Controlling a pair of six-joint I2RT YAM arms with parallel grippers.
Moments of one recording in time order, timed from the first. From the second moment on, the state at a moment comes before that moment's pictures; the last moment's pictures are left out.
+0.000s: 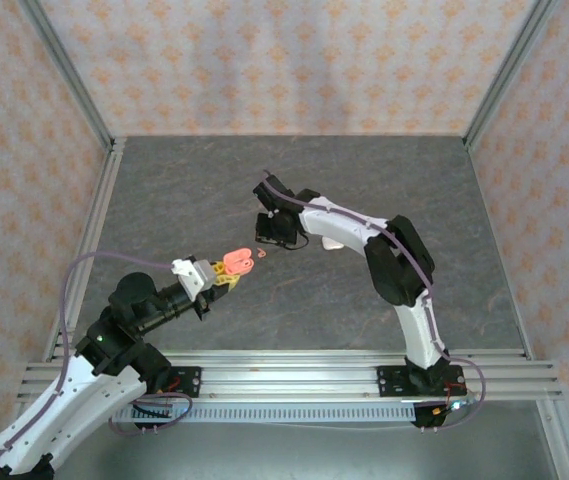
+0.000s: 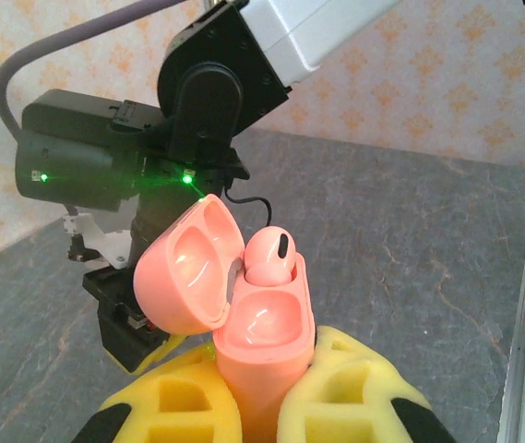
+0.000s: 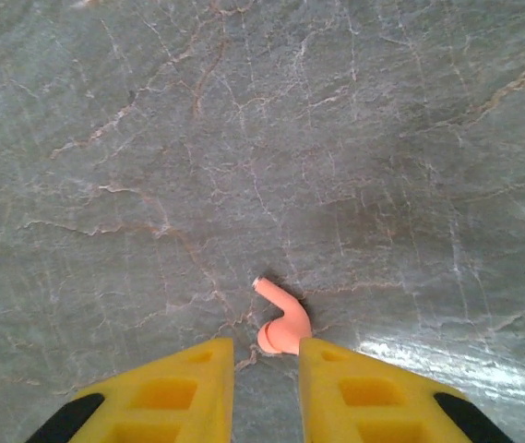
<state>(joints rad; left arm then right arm) -0.60 0.37 0.48 -0.28 0.29 0.16 0.76 2.10 1.67 -0.69 -0.14 0.80</state>
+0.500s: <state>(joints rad) -0.60 0.39 0.48 -0.28 0.28 0.14 0.79 2.20 1.73 -0.74 -0.14 0.80</state>
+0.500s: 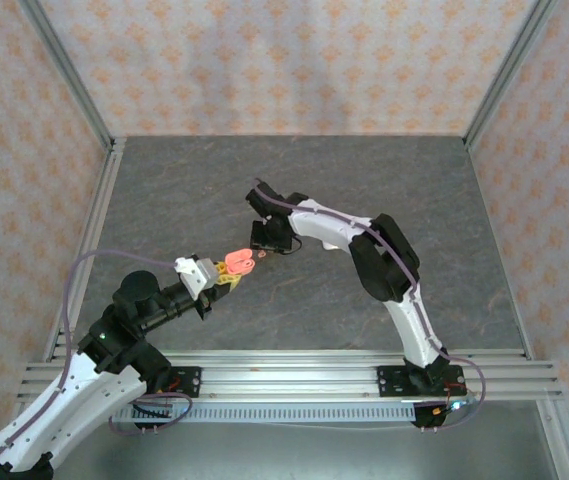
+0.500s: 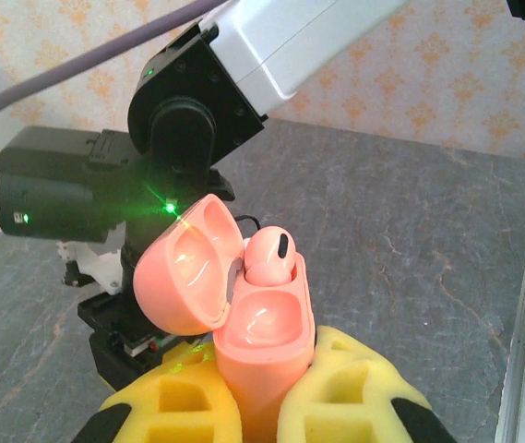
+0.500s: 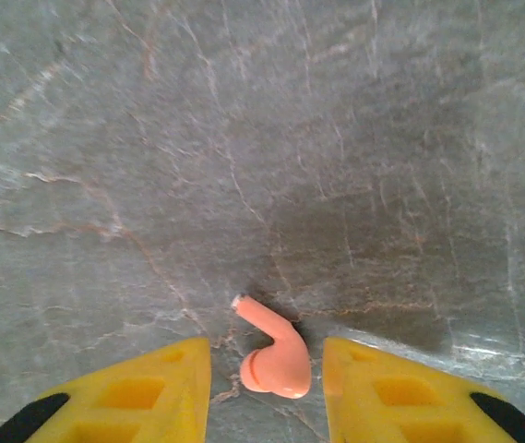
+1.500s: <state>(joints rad) -0.60 0.37 0.48 -0.28 0.28 0.14 0.78 2.11 1.71 -0.89 0.06 0.72</state>
